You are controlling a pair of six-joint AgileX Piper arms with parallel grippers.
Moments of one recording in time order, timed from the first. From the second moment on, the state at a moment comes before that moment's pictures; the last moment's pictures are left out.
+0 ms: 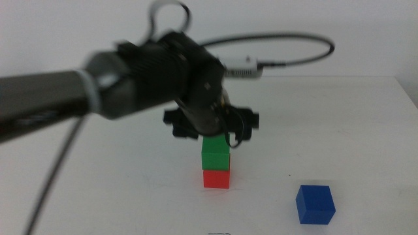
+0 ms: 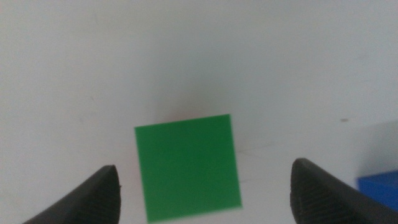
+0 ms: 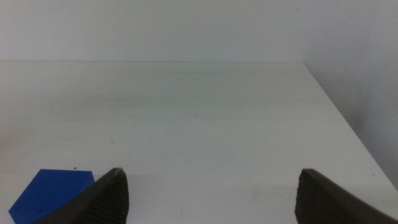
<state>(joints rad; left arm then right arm) -0.74 1.79 -1.43 0.16 0.82 -0.64 0.03 -0.02 0.03 -0.03 0.25 0.03</state>
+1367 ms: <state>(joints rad) -0.43 0.88 -1.37 -0.22 1.18 0.11 0.03 -0.02 0.03 -0.03 0.25 0.03</state>
